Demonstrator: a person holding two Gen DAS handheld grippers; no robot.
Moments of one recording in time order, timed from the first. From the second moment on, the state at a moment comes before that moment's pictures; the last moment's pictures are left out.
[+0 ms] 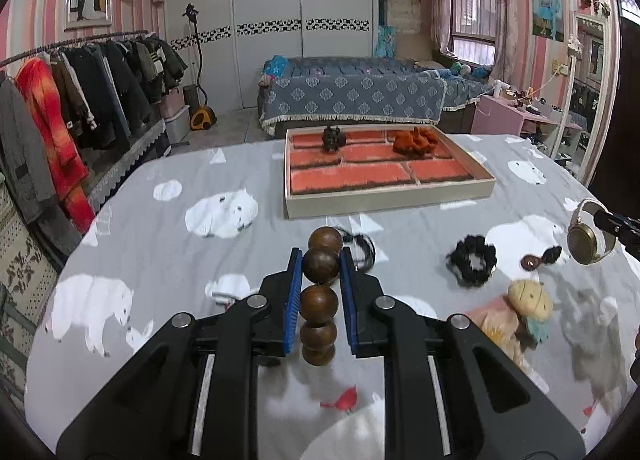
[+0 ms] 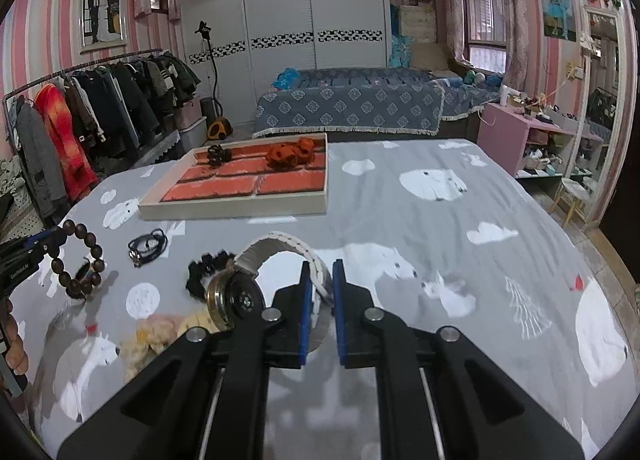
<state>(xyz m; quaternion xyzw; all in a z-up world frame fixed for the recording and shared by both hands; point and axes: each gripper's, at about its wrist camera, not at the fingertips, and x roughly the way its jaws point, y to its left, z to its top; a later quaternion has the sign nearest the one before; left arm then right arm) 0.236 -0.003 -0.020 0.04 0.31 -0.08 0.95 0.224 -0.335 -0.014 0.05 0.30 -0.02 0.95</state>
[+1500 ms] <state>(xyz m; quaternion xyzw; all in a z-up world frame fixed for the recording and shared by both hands) 0.536 -0.051 -0.055 0.06 0.35 -0.04 0.93 0.537 -0.314 -0.056 0.02 0.39 -0.05 0.92</state>
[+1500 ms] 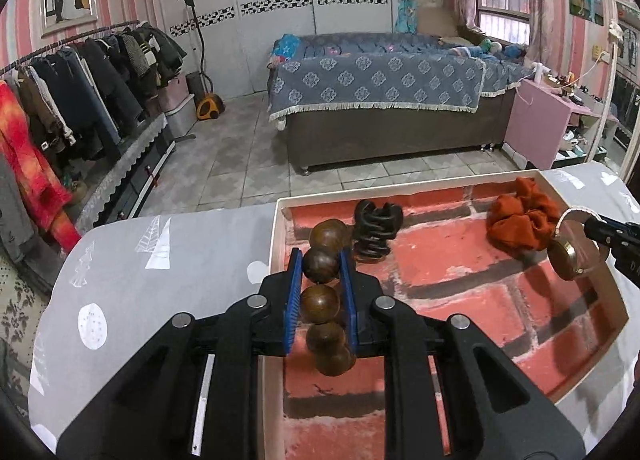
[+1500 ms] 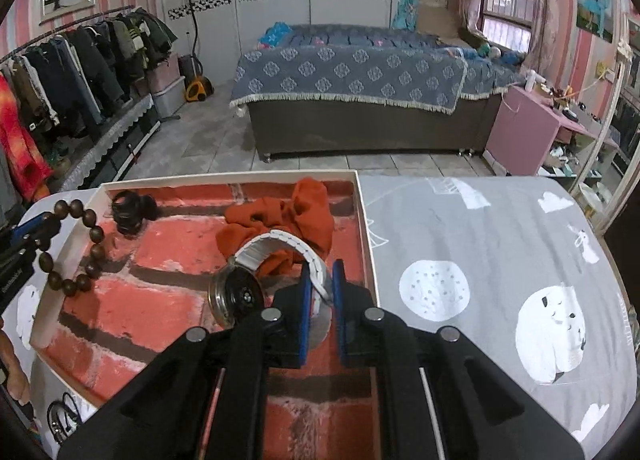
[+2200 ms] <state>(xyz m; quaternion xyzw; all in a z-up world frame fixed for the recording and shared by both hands) 0.570 -0.036 -0.089 0.07 0.40 -0.01 0.91 0.566 -0.297 -0.077 0.02 0.43 -0.04 0.90</state>
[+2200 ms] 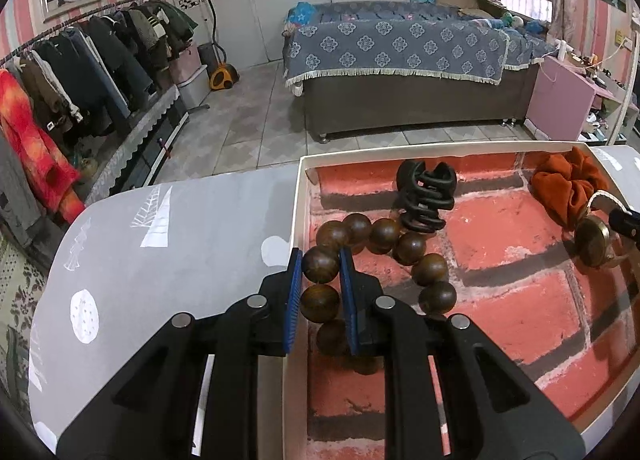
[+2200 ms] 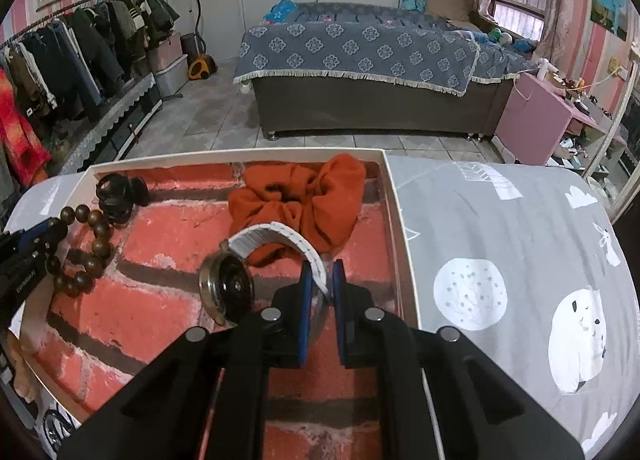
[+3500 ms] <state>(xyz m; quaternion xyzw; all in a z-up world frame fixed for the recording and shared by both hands) 0.424 0.023 0.022 0.04 0.32 -0.04 0.95 0.404 -0.319 0.025 0.00 0.32 -0.05 0.95</state>
